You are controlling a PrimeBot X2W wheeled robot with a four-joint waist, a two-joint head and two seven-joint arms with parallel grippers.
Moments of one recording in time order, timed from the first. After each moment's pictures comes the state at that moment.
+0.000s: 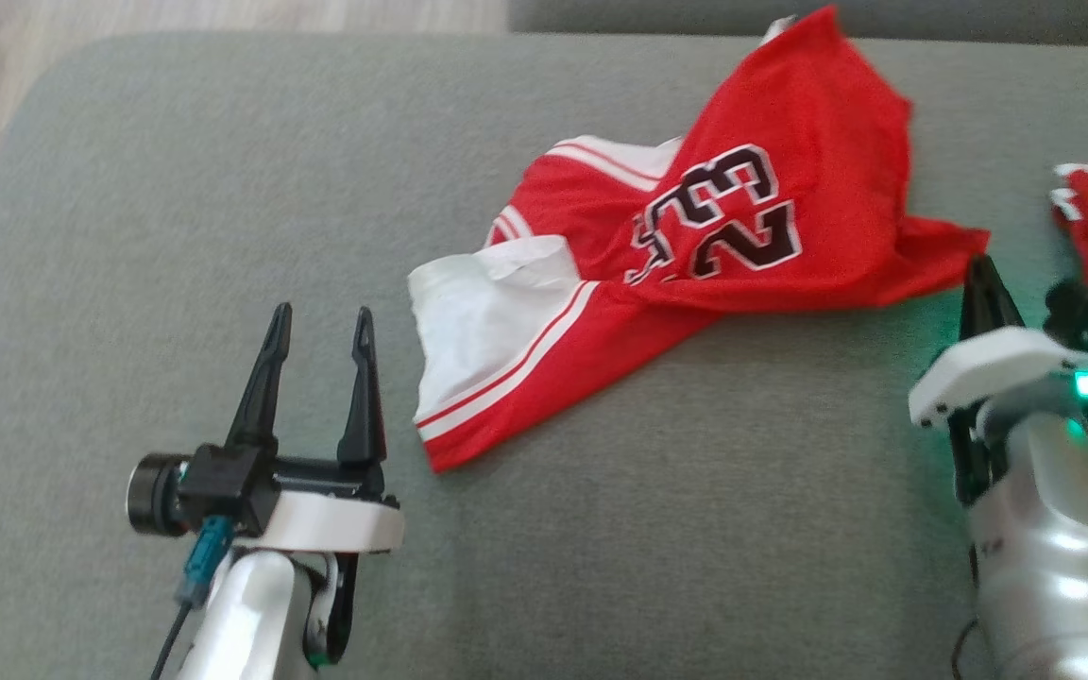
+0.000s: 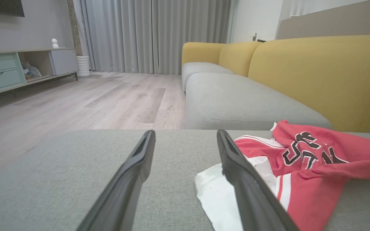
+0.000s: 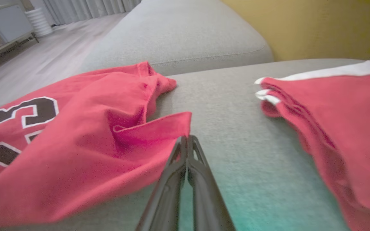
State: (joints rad) left arm -0.20 0.05 -0.22 0.23 -0.17 0.03 -0.26; right arm -0.61 -0.05 -0.36 0.96 -0.12 0.13 -0.22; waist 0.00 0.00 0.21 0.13
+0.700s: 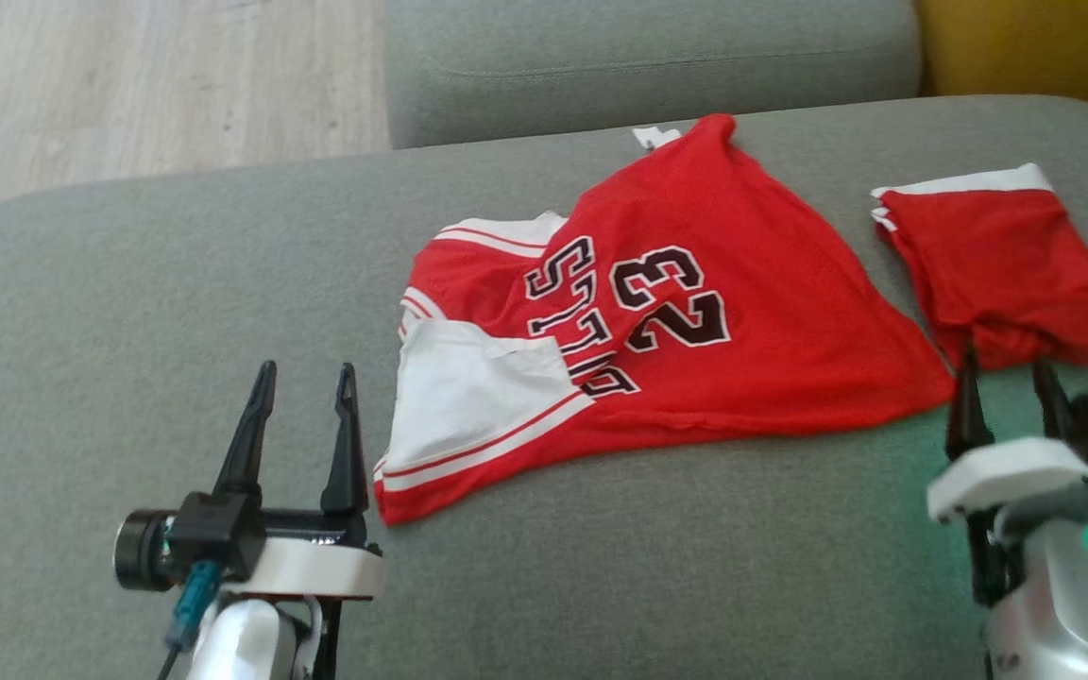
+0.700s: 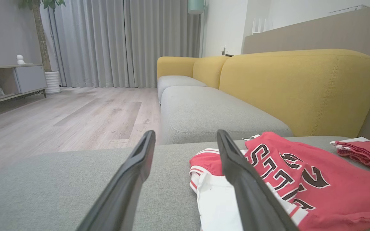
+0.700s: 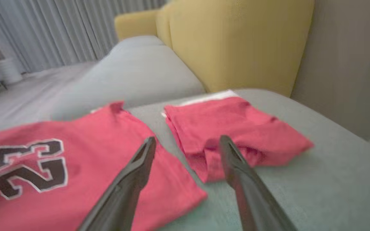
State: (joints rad) left arm -0.12 0.05 -0.18 0.24 -0.15 0.02 -0.26; right arm -0.33 -0.05 -0.31 0.73 -0.03 0.13 -0.25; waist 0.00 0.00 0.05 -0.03
